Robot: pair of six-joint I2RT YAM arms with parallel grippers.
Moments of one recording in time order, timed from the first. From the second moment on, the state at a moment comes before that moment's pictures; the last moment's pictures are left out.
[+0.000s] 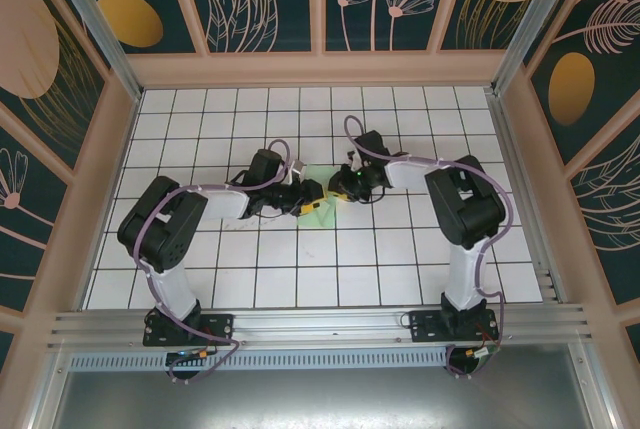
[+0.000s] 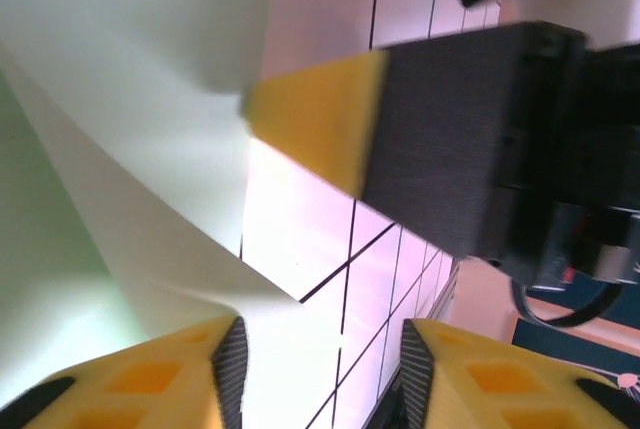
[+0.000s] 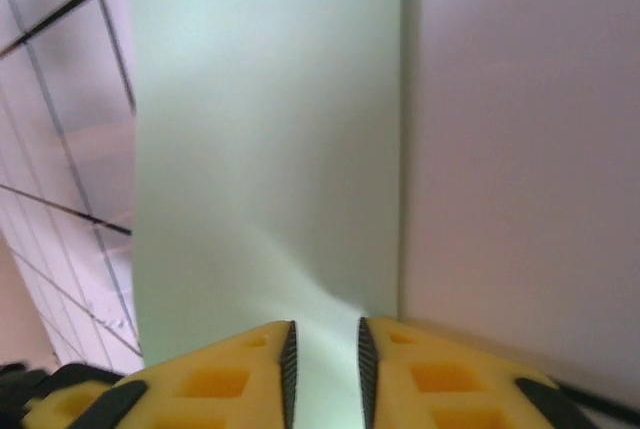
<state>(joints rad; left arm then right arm) -0.52 1.82 0.84 0.26 0.74 -1.03 0.48 1.92 1.11 -0.22 -0.54 0.78</state>
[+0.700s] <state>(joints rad) -0.52 1.85 0.83 0.26 0.68 -1.03 0.51 1.74 0.85 0.05 -0.66 0.81</state>
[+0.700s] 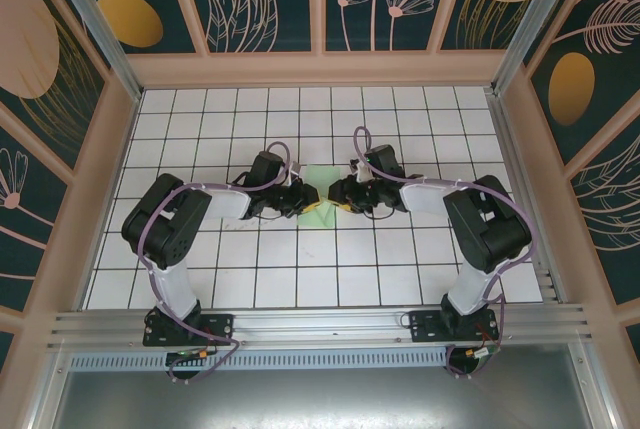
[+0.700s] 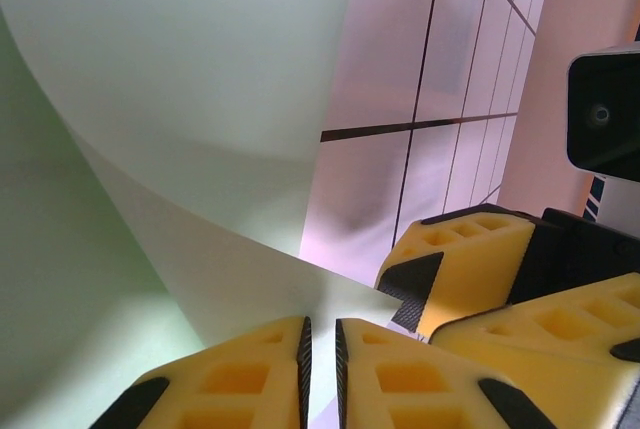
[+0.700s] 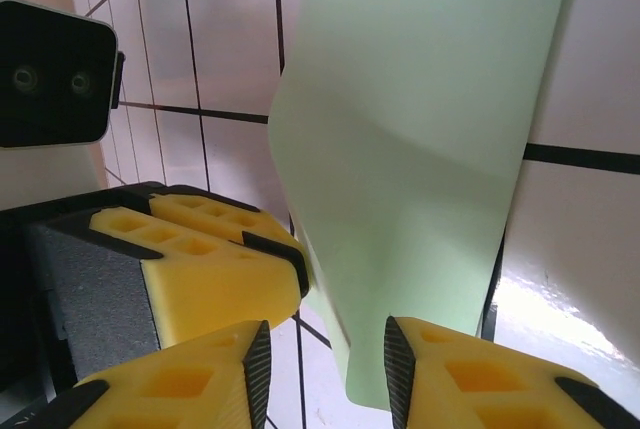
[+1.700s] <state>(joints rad) -0.52 1.87 0.84 0.27 0.72 -1.03 0.50 1.87 0.96 -0.05 -0.58 0.70</state>
